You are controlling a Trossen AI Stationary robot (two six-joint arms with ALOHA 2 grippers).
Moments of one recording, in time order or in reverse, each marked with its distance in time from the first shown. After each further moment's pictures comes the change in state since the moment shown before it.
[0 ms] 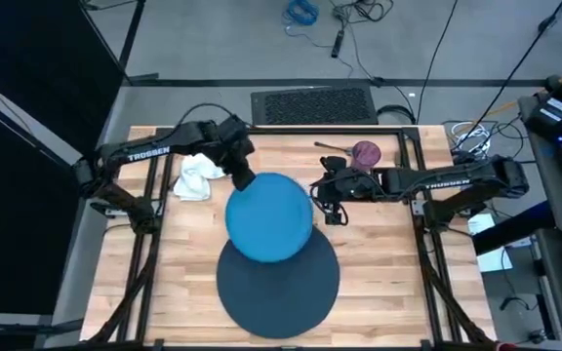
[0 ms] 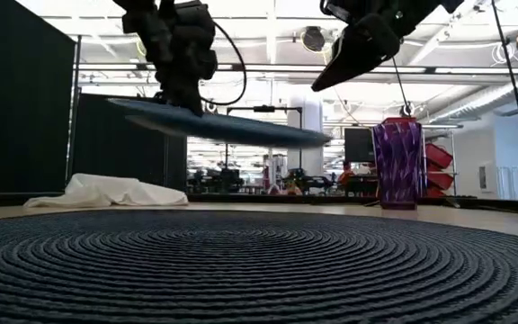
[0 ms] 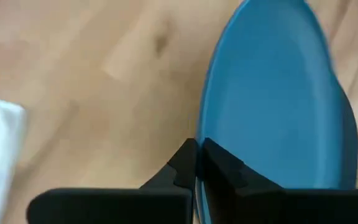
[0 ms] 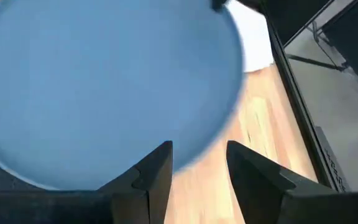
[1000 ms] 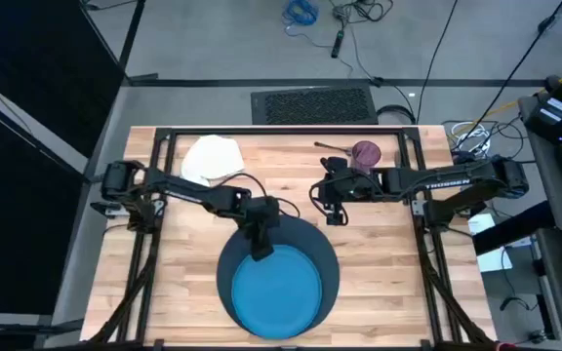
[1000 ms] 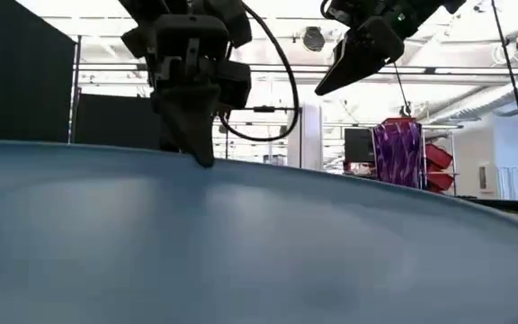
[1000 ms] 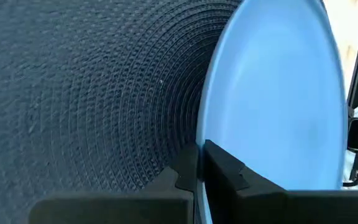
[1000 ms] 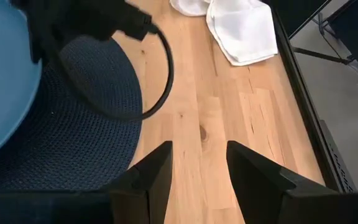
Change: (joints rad) left arm -0.439 0.268 -0.133 0.434 0.017 -0.246; right arm 0.000 0.000 0.000 -0.019 -0.005 0.008
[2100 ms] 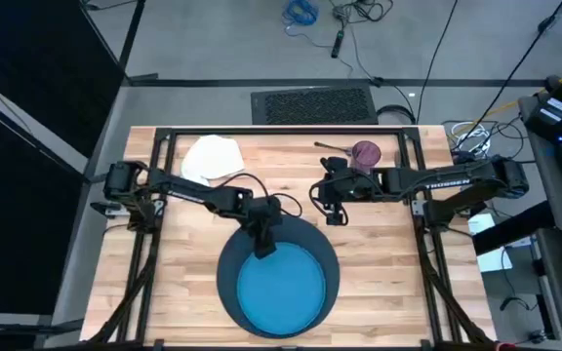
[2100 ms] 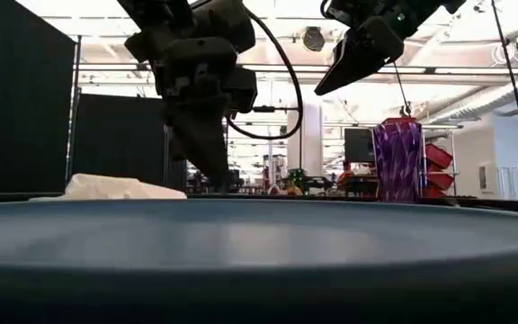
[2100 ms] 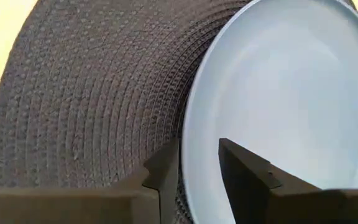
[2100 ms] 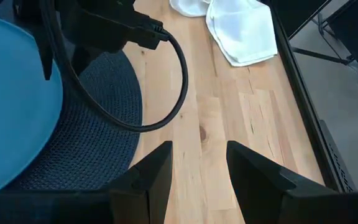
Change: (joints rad) left arm 0.019 0.010 0.005 -0.010 -0.111 0.083; right arm 0.000 0.000 0.000 0.004 0.000 0.000
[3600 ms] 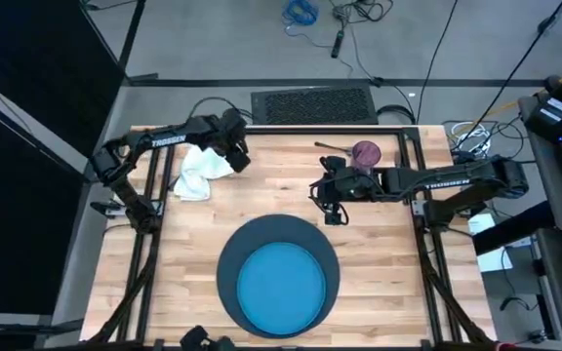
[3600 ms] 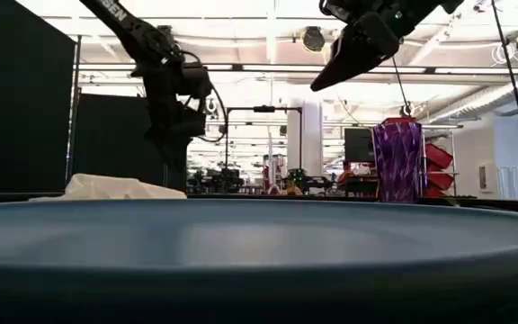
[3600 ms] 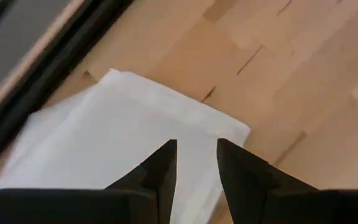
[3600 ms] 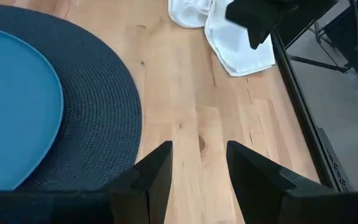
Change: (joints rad) left arm 0.733 -0.097 0.041 -0.257 -0.285 0.360; right arm 0.000 0.003 0.000 0.024 -0.005 -0.008
